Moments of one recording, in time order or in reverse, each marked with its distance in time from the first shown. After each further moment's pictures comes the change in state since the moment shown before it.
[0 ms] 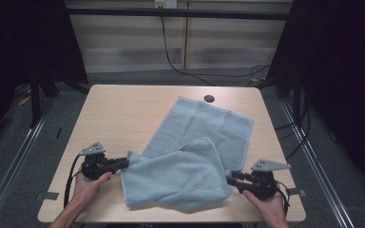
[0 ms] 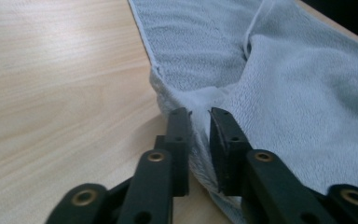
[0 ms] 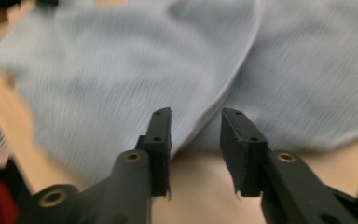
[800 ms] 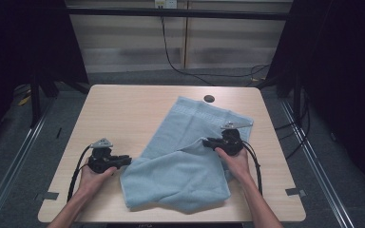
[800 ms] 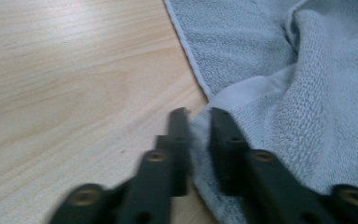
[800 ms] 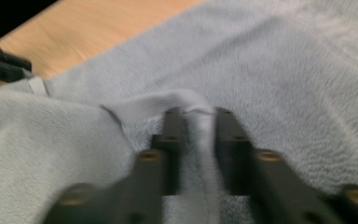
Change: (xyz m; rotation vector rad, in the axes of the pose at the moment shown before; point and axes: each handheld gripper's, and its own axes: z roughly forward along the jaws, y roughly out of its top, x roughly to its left) left arm 0.018 0.002 0.026 0.109 0.032 0.000; right arm -0.049 0.075 0.120 -0.017 0.065 0.021
